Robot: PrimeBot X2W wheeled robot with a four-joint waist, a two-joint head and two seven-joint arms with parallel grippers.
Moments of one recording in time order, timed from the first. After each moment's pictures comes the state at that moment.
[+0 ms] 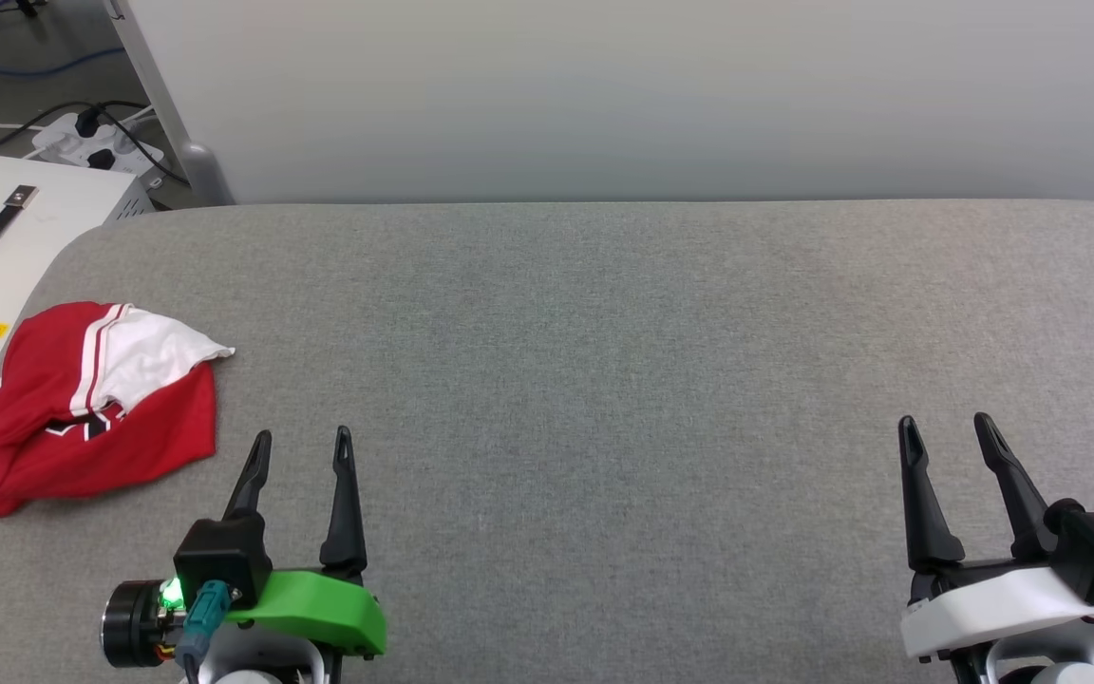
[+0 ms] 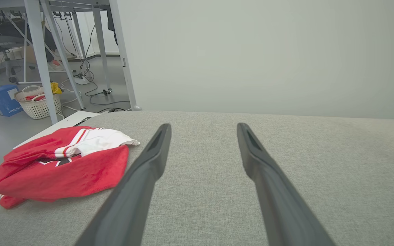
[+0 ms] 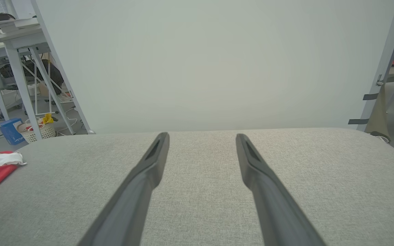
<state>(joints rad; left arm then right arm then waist) 0.01 0.05 -0.04 0.03 -0.10 0.00 -0.19 0.06 -0.05 -0.03 -0.05 0.18 0.13 -0.19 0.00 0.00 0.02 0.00</state>
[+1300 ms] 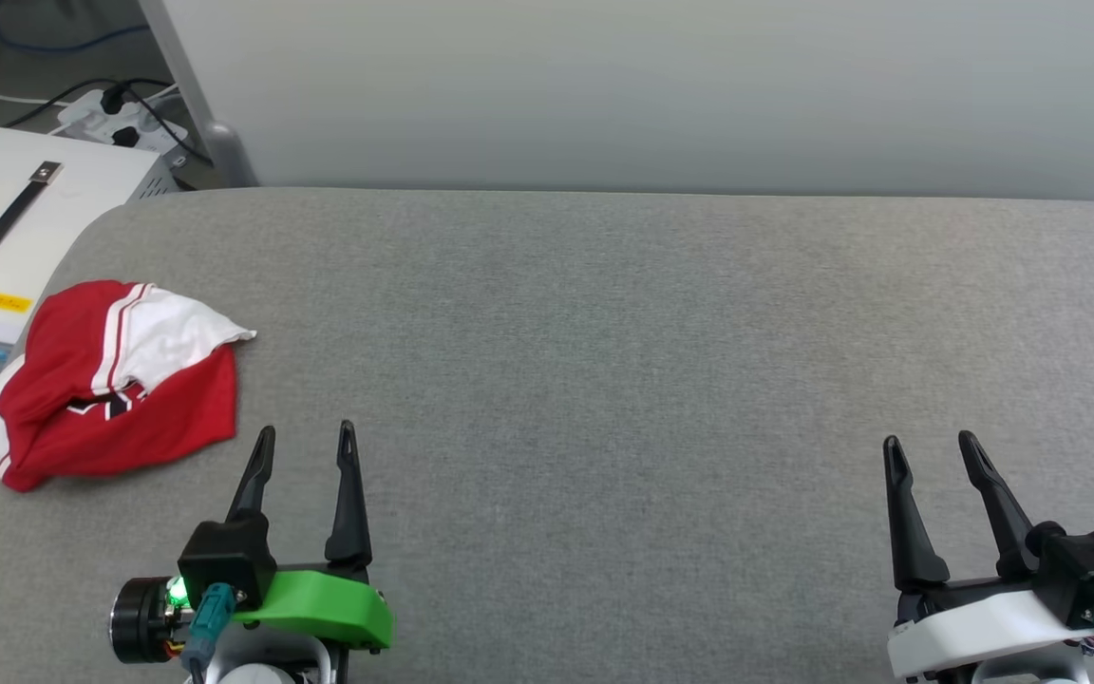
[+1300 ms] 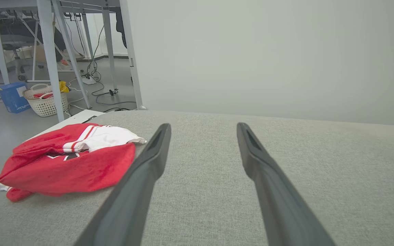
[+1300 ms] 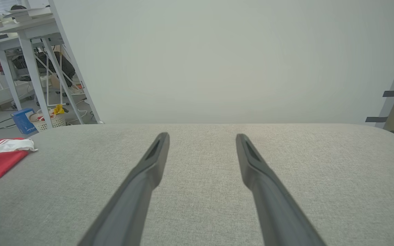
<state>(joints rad) -0.01 0.05 -0.06 0.08 -0.12 0.02 -0.26 0.08 -0.05 0.00 -0.01 0.16 0.13 -0.25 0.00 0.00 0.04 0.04</state>
